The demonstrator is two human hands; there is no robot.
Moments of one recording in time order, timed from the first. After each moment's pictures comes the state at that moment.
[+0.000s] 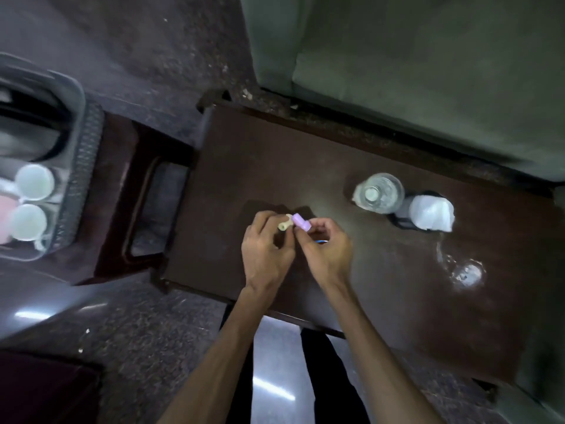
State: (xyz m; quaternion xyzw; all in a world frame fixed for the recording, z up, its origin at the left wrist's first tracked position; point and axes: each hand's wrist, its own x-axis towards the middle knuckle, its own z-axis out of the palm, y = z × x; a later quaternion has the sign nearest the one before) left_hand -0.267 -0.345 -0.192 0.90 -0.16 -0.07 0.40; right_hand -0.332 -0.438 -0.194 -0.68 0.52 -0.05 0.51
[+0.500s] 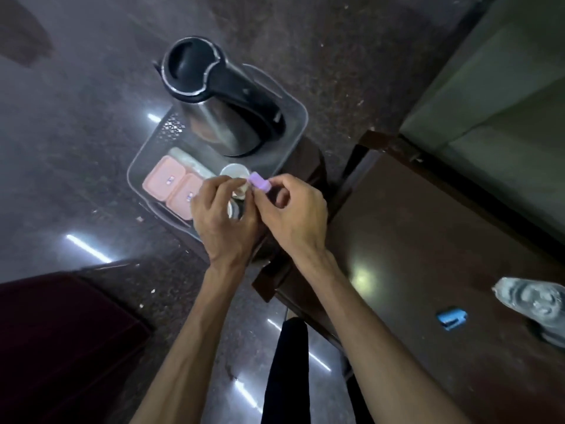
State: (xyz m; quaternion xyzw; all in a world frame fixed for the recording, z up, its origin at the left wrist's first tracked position) left_hand -0.041 -0.090 -0.125 0.93 0.00 0.18 0.32; right_hand -0.051 -0.208 -0.112 -0.85 0.21 -0.03 0.48
